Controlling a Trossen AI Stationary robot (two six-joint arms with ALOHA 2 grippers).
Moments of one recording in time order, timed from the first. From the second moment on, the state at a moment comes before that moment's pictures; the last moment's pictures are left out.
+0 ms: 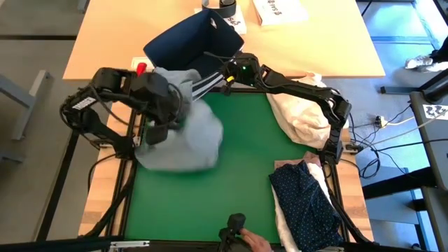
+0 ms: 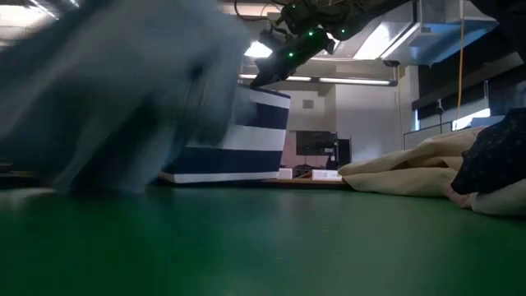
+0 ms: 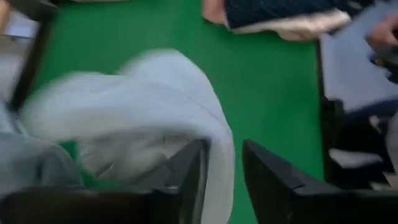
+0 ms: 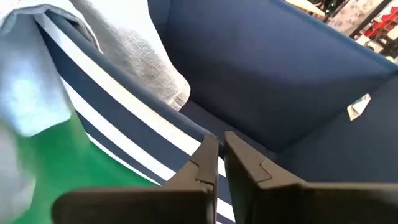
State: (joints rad) left arm 0.08 1.44 2.06 -1.57 0.10 -0.12; right arm -0.50 1.92 1.65 -0.13 0.08 -0.41
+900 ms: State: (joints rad) left arm 0.40 1.60 2.16 -1.57 -0.43 -0.49; right arm -0.50 1.92 1.65 -0.13 0.08 -0.40
